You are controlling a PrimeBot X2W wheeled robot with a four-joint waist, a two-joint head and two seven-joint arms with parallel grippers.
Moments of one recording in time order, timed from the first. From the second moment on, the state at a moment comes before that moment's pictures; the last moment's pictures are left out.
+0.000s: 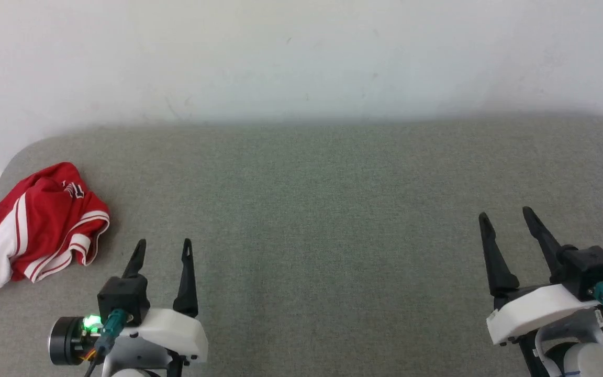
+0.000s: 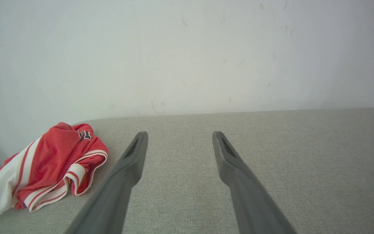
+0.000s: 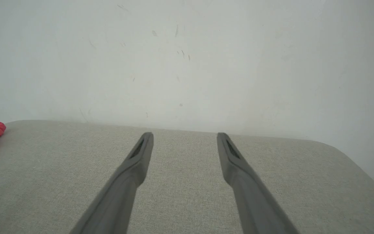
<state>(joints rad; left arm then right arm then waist) 0.01 0.06 -0.01 0.00 -0.02 0.04 -0.04 -0.02 -0.06 -0.03 -0.01 0.08 0.13 -0.04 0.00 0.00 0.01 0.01</state>
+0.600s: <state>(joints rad) 0.01 0.06 -0.02 -0.01 -0.03 0.06 -0.08 -0.01 -0.05 -0.03 -0.04 0.12 0.13 -0.08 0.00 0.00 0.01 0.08</state>
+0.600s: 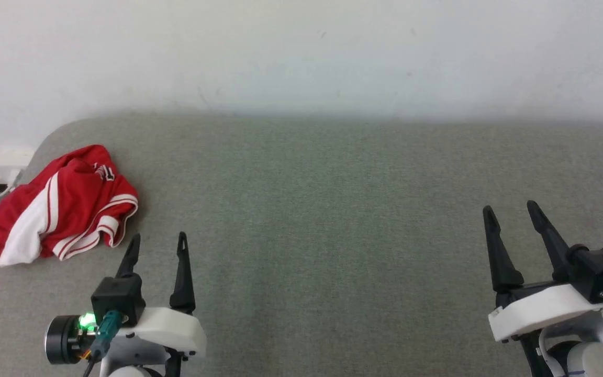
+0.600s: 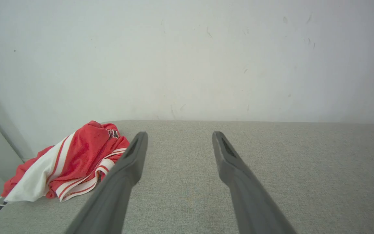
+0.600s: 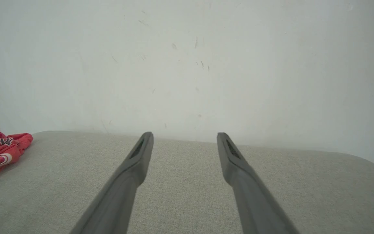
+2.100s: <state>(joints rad) 0.00 0.06 0.00 -0.02 -0.10 0.14 -0.17 0.01 -0.05 -0.01 -0.08 0.18 0.13 -0.17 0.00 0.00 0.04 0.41</state>
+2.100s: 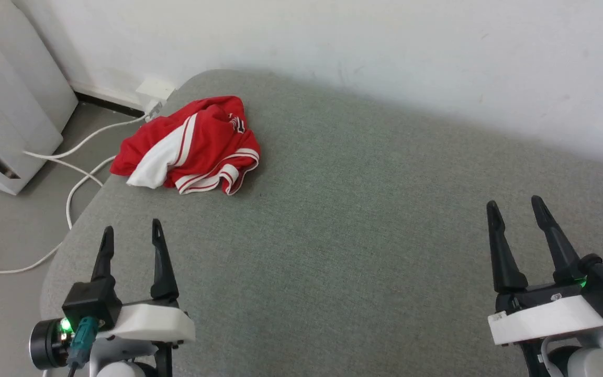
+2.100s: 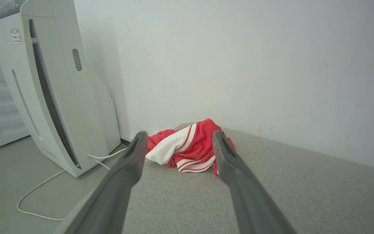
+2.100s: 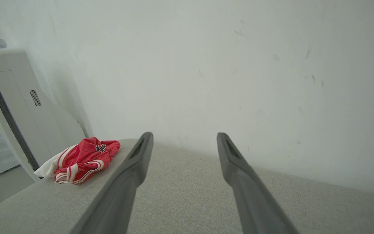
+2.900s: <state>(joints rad) -0.67 0.27 0.15 0.53 -0.17 -0.05 -0.18 -0.08 -0.05 -0.02 -0.15 0.12 0.13 -0.22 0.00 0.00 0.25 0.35</state>
